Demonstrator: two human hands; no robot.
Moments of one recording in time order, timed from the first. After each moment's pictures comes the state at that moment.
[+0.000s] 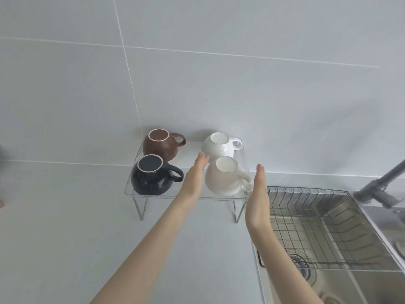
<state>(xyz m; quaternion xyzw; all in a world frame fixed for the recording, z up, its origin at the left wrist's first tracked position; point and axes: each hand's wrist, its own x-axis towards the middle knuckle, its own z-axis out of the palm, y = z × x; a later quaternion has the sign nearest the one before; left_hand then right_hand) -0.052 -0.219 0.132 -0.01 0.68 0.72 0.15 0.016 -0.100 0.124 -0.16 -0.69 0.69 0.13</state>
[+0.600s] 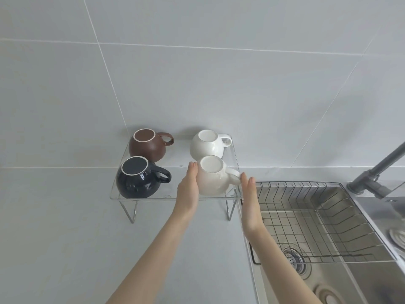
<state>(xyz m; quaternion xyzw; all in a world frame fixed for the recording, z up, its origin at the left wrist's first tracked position) -0.043 -0.197 0.110 -0.08 0.65 0.75 0.12 0.012 -0.077 0.103 -0.17 -0.67 0.72 0.01</state>
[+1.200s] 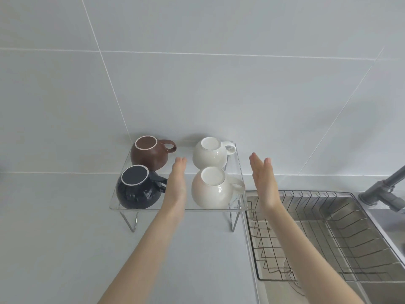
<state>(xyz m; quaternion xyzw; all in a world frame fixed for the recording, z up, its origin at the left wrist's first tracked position) -0.065 -0.215 0.130 -0.10 0.65 0.75 0.09 -0.051 -0.032 0.115 -0.11 -0.67 0.73 0.05</state>
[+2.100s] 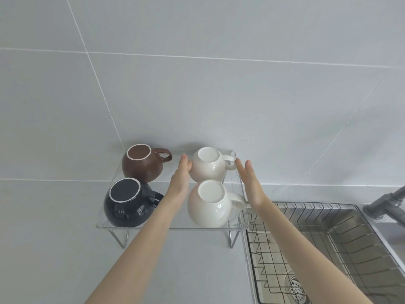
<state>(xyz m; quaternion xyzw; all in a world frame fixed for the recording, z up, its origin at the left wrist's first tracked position) -0.139 -0.204 0.106 -0.08 0.72 0.67 0.16 -0.099 -0.035 0.114 -0.09 -0.74 0.66 -0.06</state>
